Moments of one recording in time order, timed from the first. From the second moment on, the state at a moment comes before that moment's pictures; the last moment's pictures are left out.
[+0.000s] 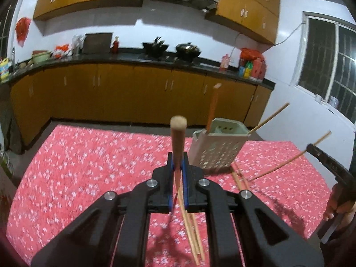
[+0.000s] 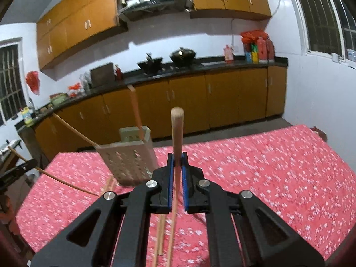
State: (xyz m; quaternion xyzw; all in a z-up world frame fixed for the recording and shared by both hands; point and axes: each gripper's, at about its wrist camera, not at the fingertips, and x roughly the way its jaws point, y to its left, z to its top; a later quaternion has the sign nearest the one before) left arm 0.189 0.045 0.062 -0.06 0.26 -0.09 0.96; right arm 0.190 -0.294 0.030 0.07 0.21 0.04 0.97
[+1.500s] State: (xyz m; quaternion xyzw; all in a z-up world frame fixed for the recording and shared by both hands) left arm 0.277 -0.031 0.109 -0.06 0.19 -0.10 0.97; right arm 0.265 -0.227 0.074 0.06 0.18 0.11 0.98
